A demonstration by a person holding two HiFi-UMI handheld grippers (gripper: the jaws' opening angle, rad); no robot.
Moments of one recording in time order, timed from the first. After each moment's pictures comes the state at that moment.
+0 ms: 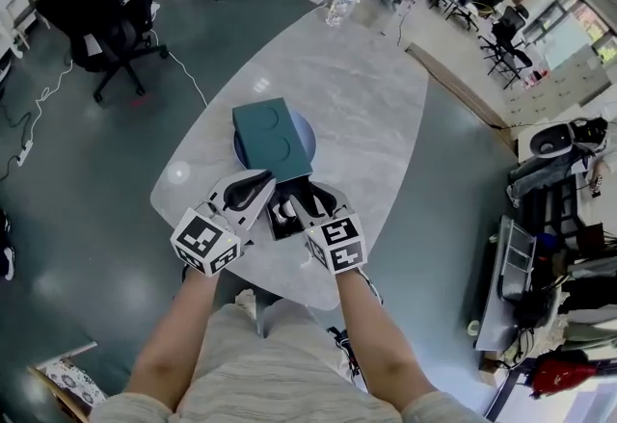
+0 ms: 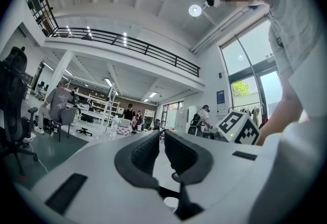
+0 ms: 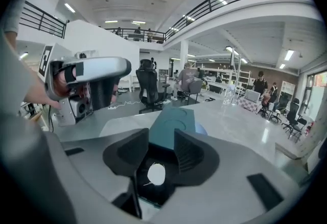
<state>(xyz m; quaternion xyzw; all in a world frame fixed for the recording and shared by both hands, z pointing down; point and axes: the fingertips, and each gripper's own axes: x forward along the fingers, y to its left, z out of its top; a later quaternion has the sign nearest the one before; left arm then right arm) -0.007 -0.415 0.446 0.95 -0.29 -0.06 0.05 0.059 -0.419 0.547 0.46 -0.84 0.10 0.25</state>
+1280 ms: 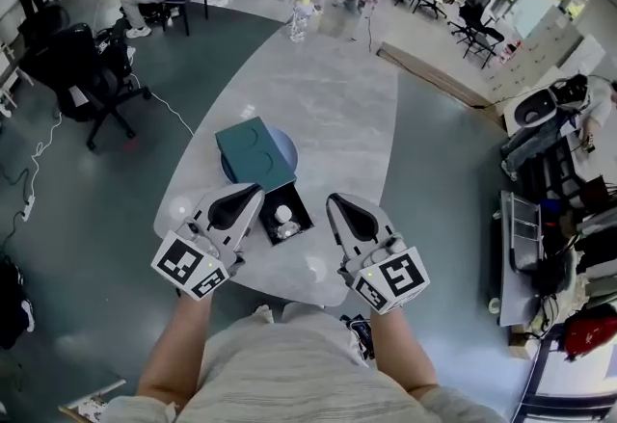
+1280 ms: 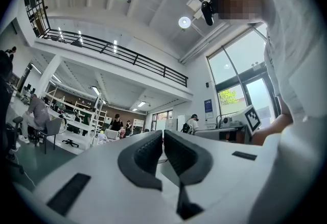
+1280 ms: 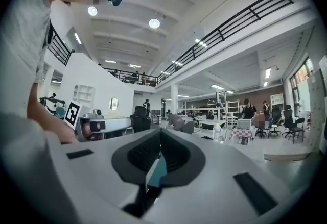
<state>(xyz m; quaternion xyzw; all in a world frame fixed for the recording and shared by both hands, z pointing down) -0.010 -0.367 0.354 0.97 -0.24 -0.11 0.02 0.099 -0.329 0.354 0.52 -0.86 -0.02 0.02</state>
